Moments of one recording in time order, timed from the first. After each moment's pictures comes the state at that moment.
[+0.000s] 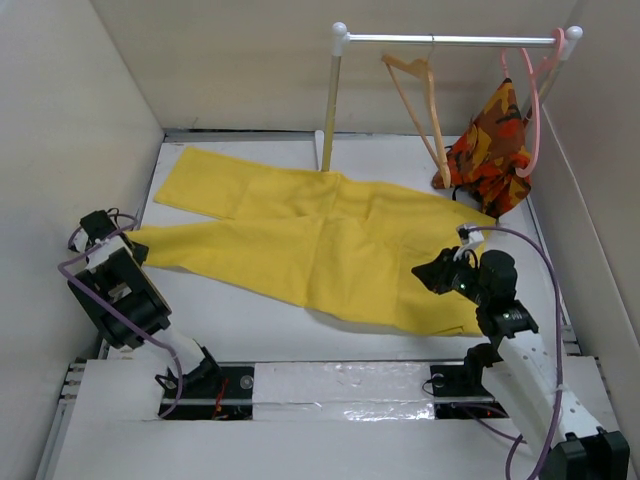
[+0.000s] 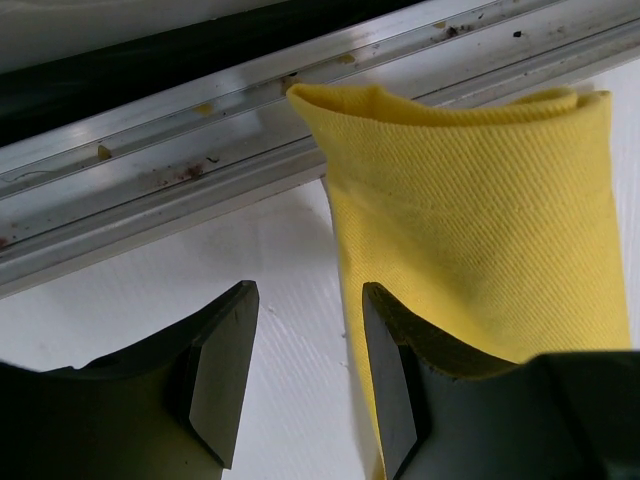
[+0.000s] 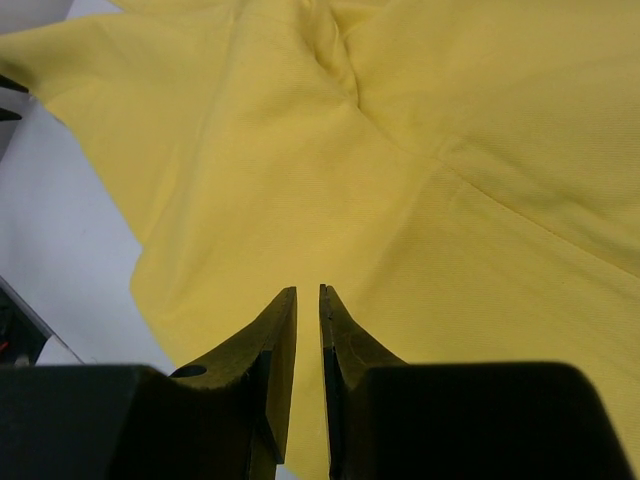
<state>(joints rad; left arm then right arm) 0.65 1.62 0.93 -0.34 -0.12 -0.62 0.16 0.59 0.32 -0.08 -0.49 0.37</state>
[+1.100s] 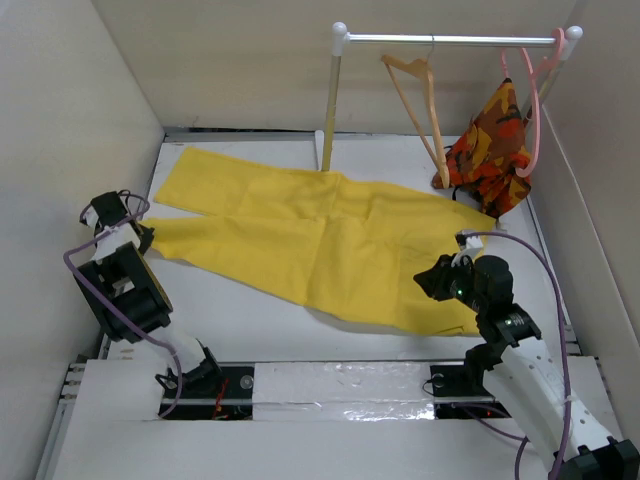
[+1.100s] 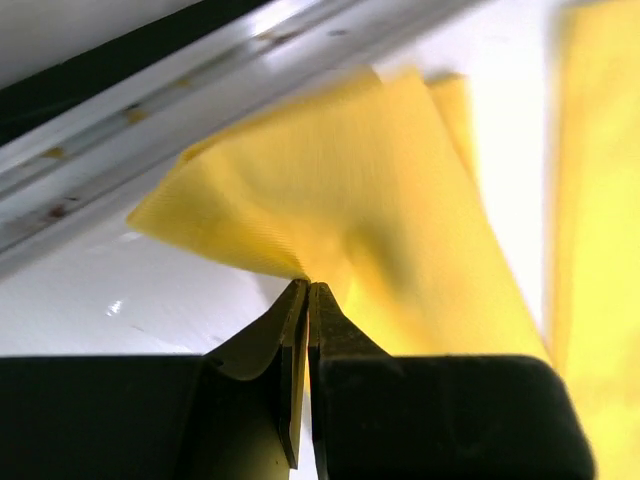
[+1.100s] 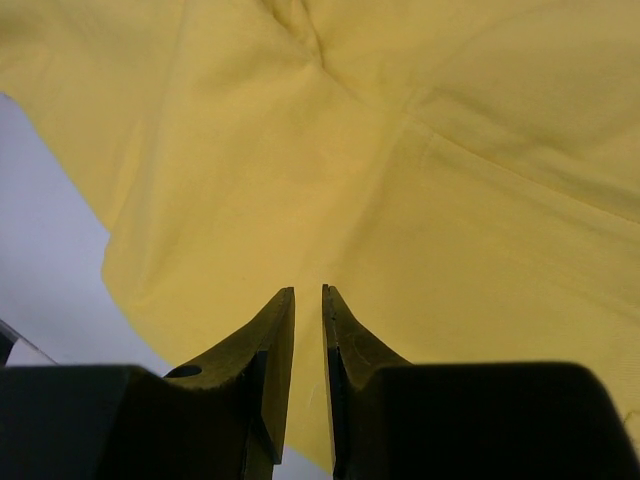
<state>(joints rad) 0.55 1.67 1.02 -0.30 -0.07 -0.60 0.26 0.52 0.34 -0.23 -0.31 0.38</state>
